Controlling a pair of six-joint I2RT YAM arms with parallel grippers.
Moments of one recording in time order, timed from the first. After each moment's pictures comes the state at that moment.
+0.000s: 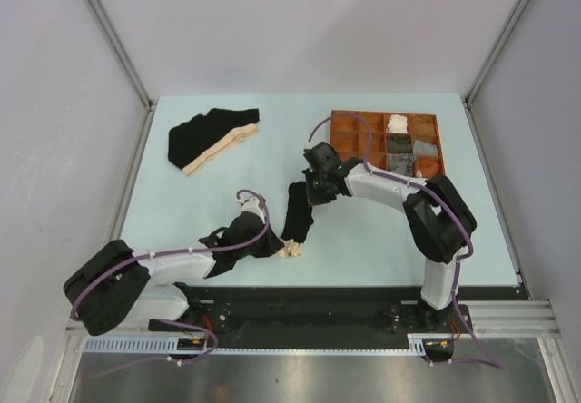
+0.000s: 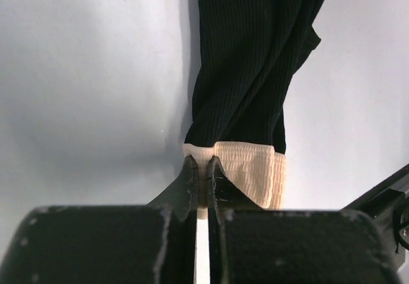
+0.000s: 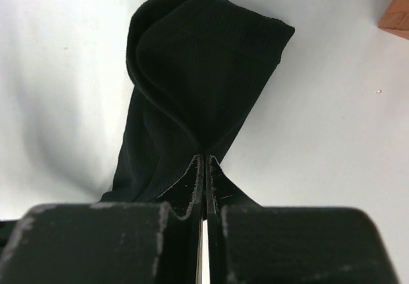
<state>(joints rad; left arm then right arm) -0.80 1.25 0.33 0.20 -0.06 -0.83 0.70 1.88 1.30 -0.44 -0.03 0.50</state>
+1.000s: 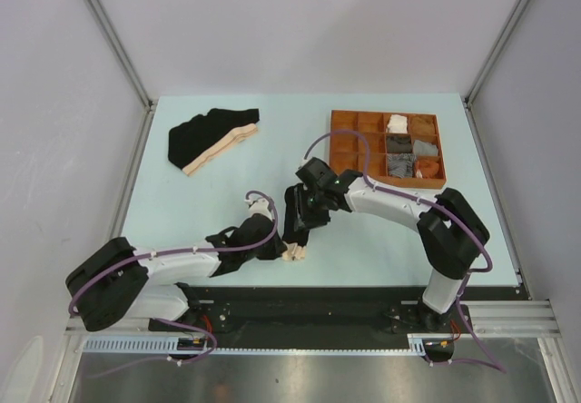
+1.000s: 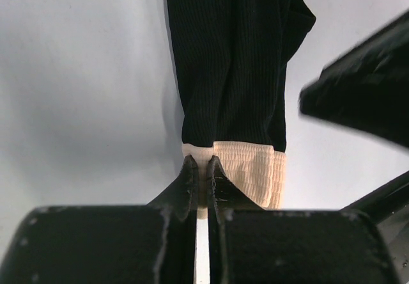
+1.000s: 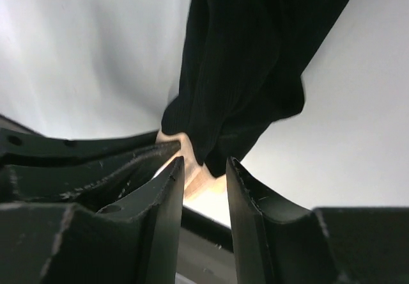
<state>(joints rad) -0.90 1.27 0.41 0.08 -0.14 -0.83 0.82 1.75 1.25 -0.55 -0.12 0.70</state>
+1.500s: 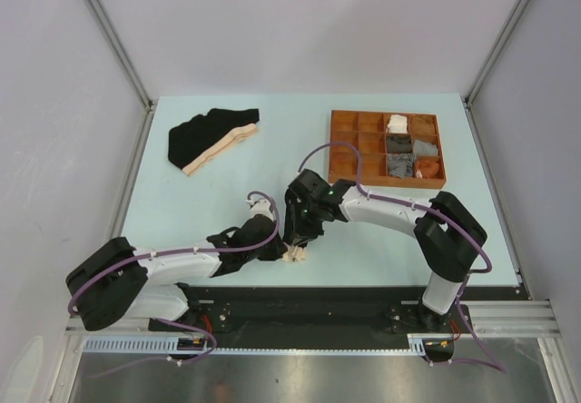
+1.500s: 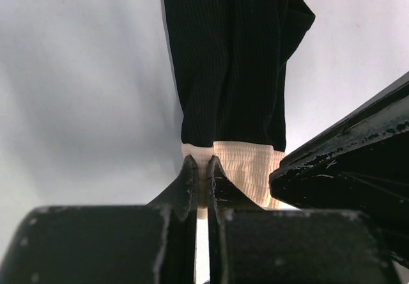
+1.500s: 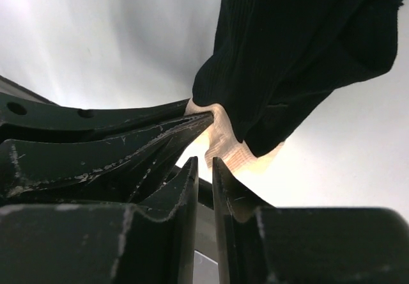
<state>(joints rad) -0.92 1.27 0.42 0.06 -0.16 -0.83 0.90 1.75 1.20 -0.53 -0.21 0.83</state>
